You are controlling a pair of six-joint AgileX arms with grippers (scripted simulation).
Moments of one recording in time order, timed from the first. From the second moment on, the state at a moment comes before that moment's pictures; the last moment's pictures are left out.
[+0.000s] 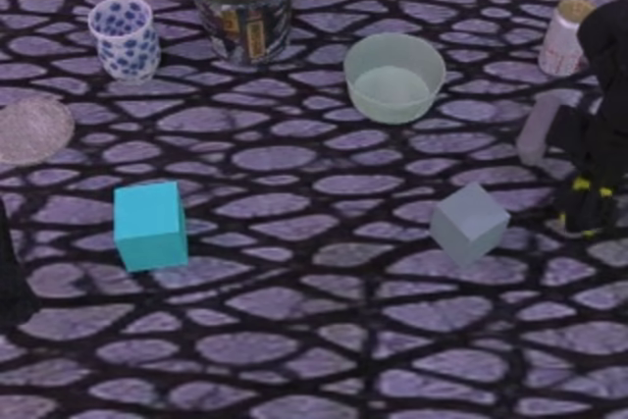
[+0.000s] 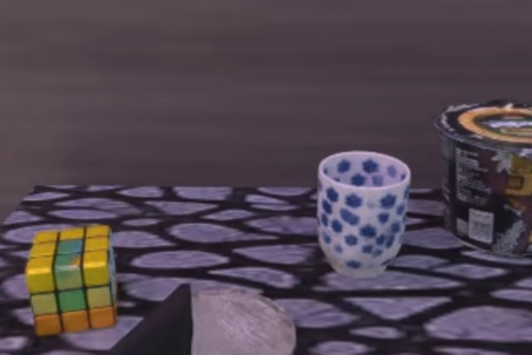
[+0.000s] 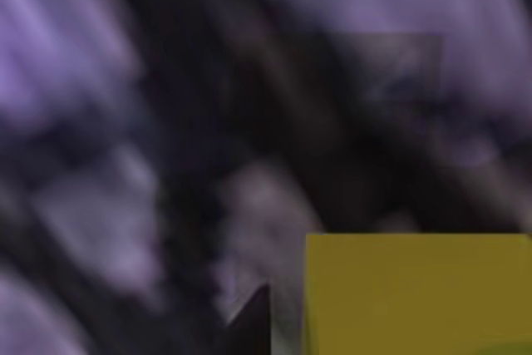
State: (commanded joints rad) left arm 0.00 0.00 0.00 0.00 0.00 0.00; right arm 0.10 2.26 1.49 -0.79 0.00 -0.97
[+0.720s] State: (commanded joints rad) left arm 0.00 0.00 0.00 0.00 0.00 0.00; right arm 0.10 2.20 1.52 -0.87 -0.01 -0.95
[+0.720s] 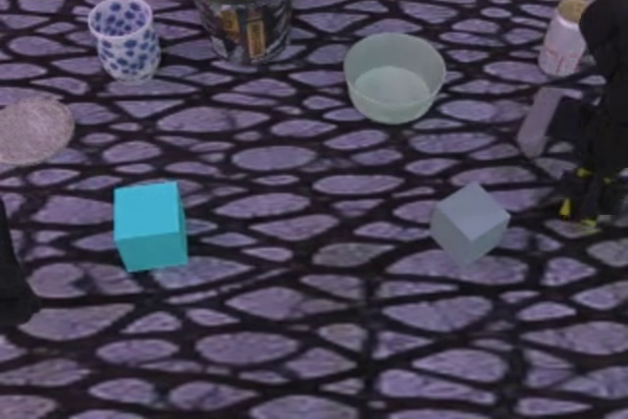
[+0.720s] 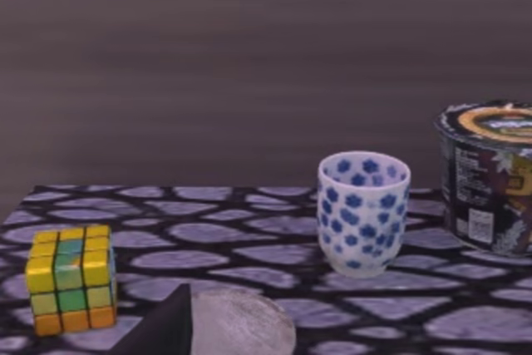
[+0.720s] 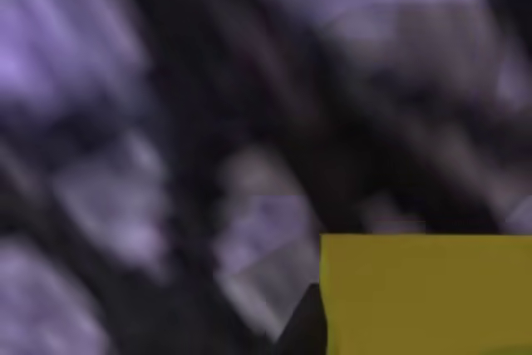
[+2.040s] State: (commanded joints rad) left arm 0.00 0.00 0.00 0.00 0.00 0.00; right arm 0.56 2.01 1.51 -1.08 -0.01 -0.94
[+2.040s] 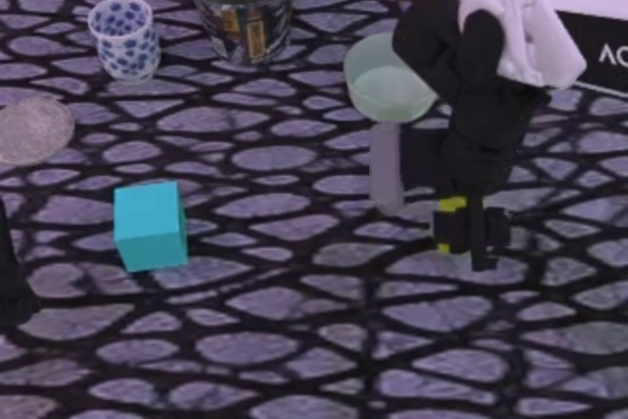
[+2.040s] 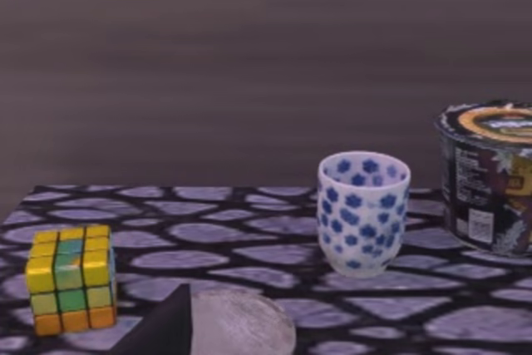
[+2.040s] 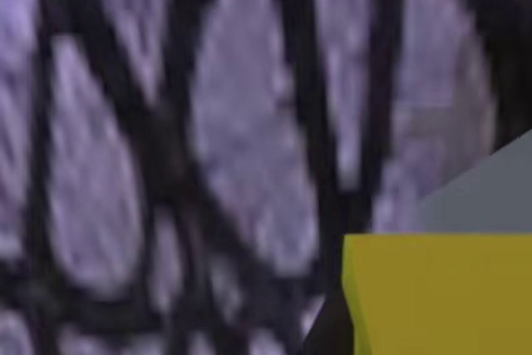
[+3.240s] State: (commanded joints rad) left arm 0.00 0.00 0.00 0.00 0.00 0.00; right arm 0.63 2.07 1.33 -0.83 -0.01 -0.93
